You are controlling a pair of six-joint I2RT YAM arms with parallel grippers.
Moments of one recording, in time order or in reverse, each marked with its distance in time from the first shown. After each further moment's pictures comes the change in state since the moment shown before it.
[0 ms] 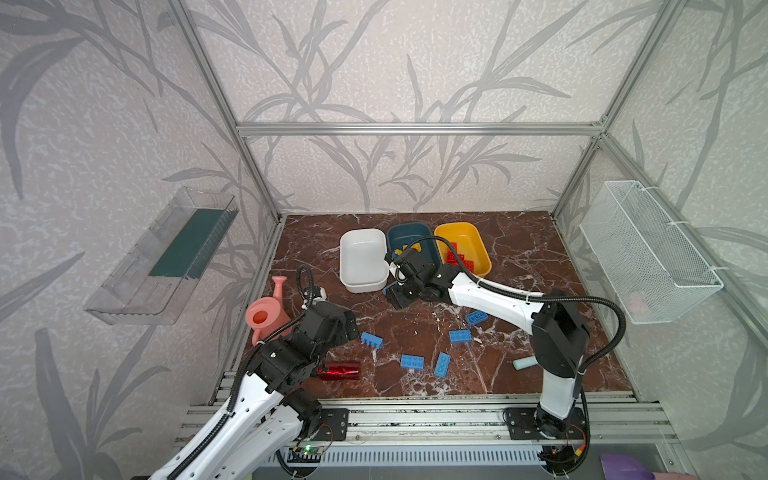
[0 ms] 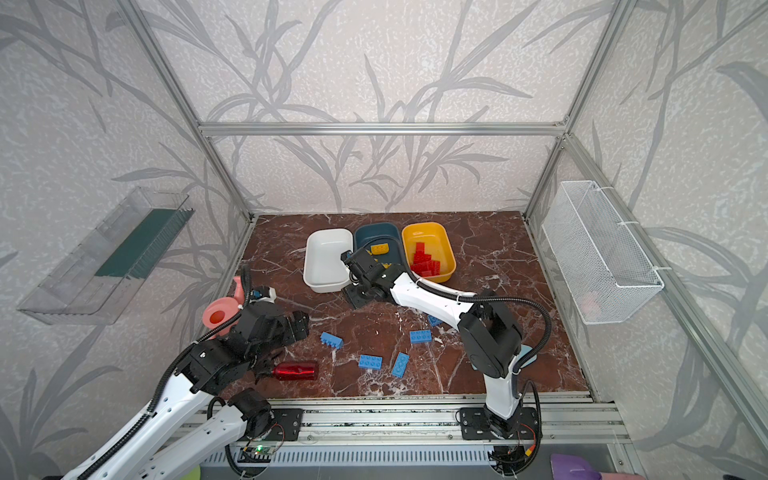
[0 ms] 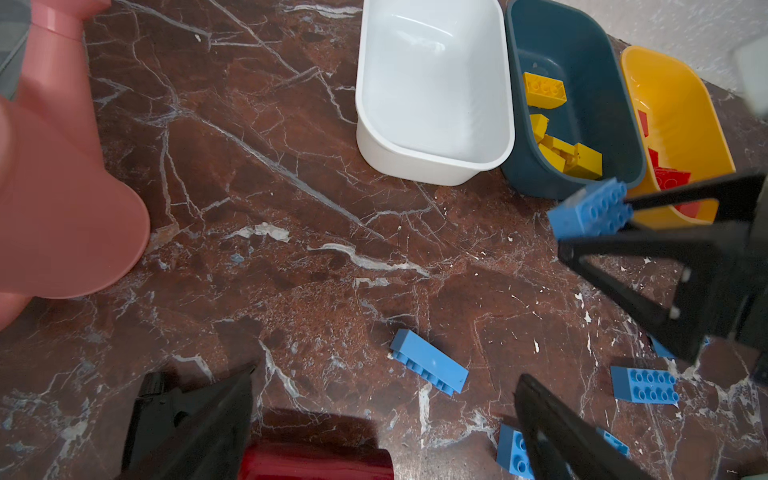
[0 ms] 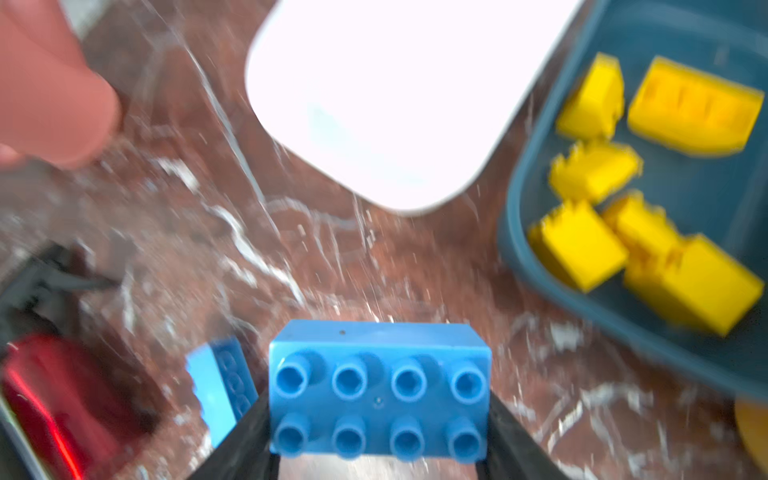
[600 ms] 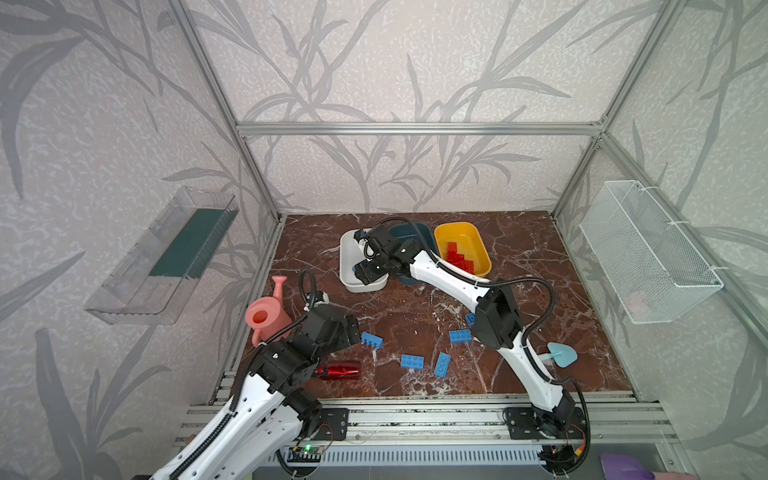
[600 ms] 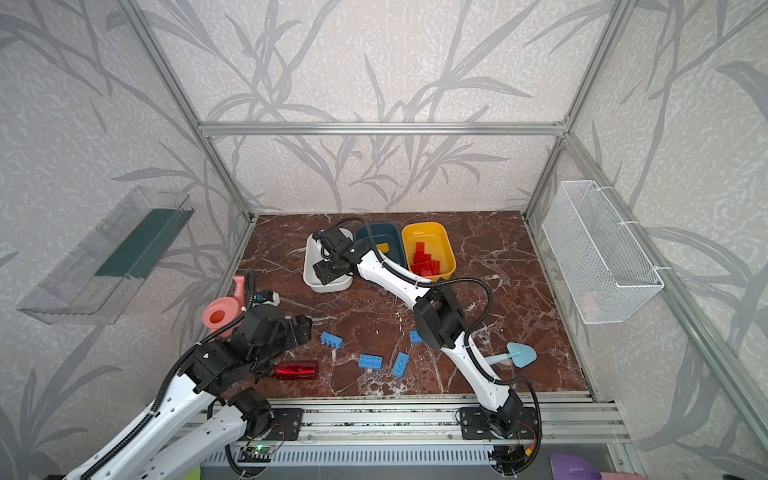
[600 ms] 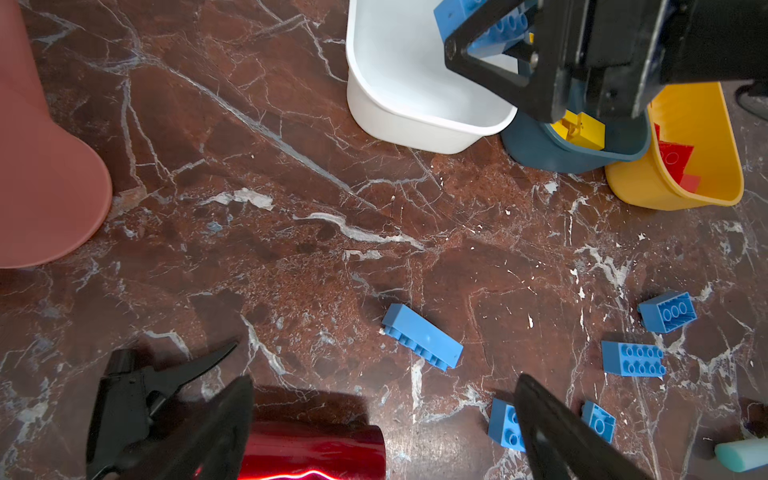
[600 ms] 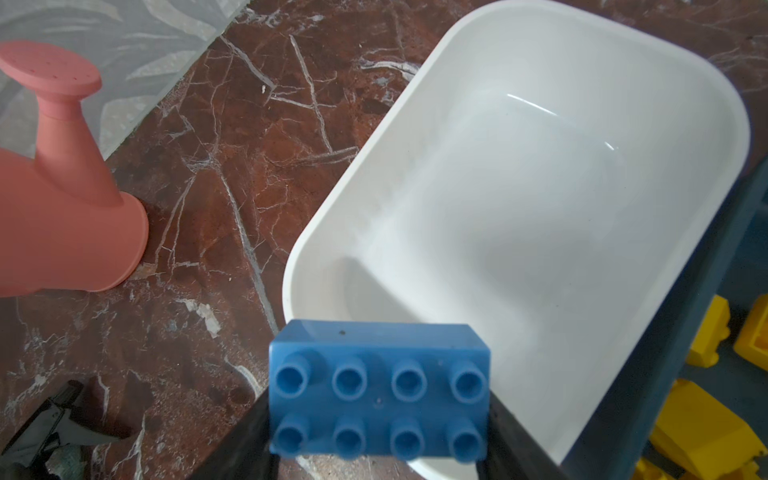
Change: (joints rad) left arm -0.001 -0.009 -0.037 -0.001 0.069 -0.031; right arm -0.024 0.496 0.737 -0.217 -0.069 -0.030
